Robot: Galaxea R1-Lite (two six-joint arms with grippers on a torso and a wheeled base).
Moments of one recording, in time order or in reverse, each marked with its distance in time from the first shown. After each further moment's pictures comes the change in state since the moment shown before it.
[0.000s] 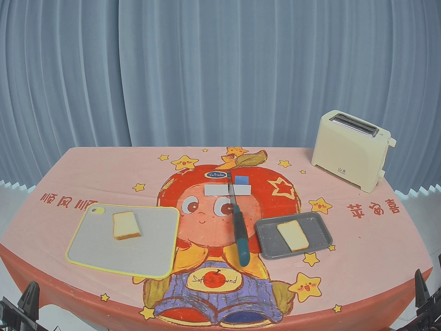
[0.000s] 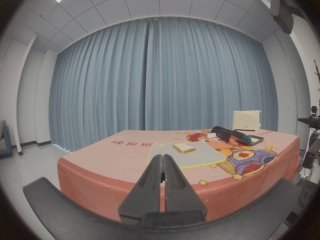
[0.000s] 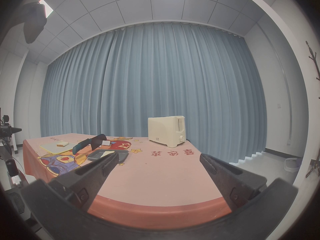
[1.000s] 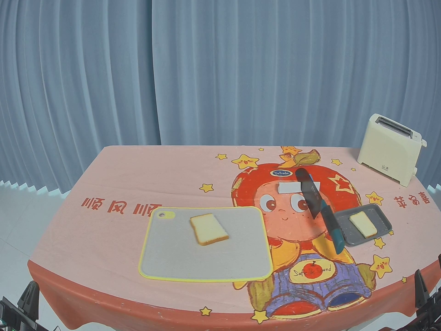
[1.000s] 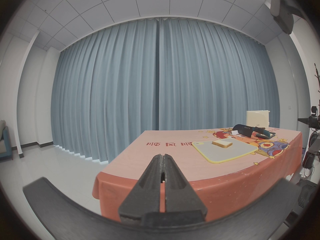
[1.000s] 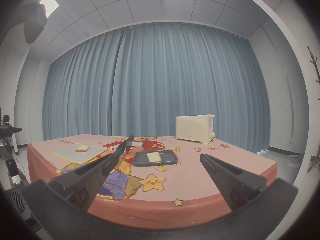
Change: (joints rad) left arm 0.000 0.000 0.000 0.000 0.000 0.000; right arm 0.002 0.000 0.000 -0.001 0.000 0.000
